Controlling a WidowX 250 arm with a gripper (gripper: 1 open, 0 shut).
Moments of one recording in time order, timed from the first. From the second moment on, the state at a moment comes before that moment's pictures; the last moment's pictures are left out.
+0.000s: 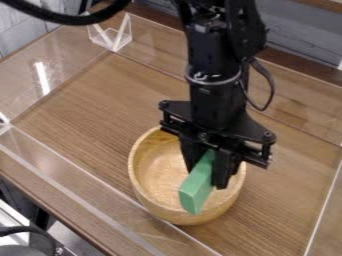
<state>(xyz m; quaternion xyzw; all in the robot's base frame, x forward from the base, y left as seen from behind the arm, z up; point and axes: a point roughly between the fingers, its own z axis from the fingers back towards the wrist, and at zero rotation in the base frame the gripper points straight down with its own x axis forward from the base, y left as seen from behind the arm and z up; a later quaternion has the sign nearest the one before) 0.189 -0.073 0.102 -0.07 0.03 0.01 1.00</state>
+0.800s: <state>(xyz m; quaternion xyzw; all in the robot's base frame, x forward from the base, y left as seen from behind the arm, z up) 0.191 -0.069 0.099 -0.07 0.03 0.01 1.00</state>
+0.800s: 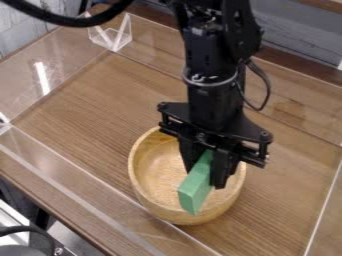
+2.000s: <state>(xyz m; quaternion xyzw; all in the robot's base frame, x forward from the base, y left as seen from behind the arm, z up) 0.196 -0.066 0.093 -0.08 0.03 0.02 1.00</state>
